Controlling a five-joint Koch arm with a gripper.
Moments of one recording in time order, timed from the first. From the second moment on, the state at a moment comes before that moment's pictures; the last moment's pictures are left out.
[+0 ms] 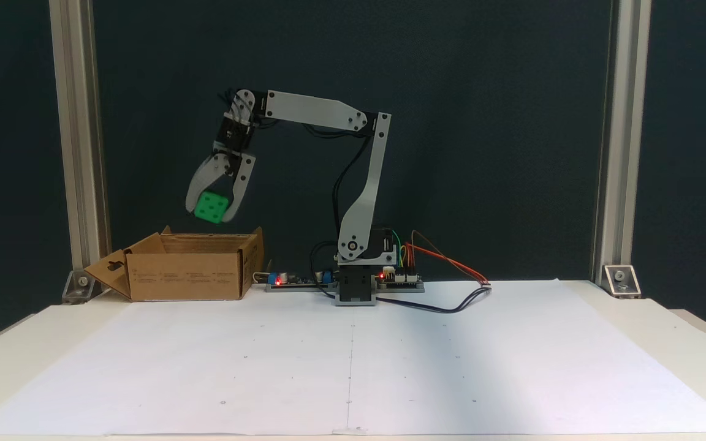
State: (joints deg) arm 93.9 98.5 87.1 46.8 -21.5
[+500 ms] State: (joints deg) arm 103.4 78.3 82.8 34.2 -31.6
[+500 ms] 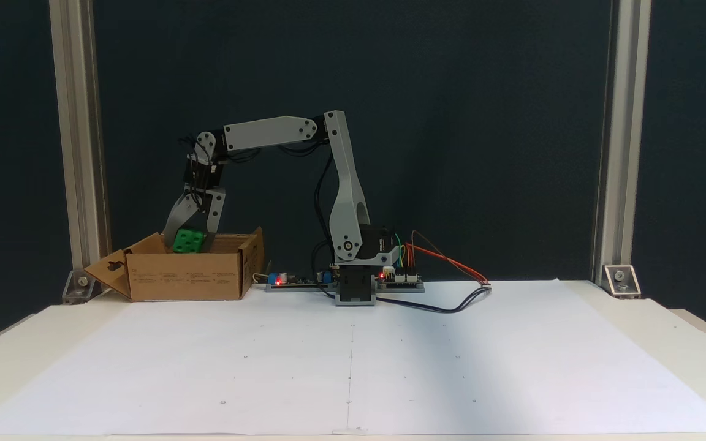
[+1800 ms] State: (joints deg) arm 39.2 104.1 85.0 30.5 -4.2
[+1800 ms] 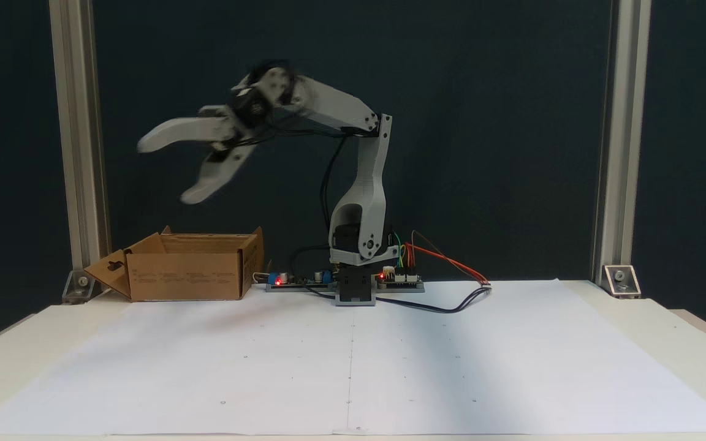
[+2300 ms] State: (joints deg) arm -7.6 127.9 117.9 19.2 -2.9
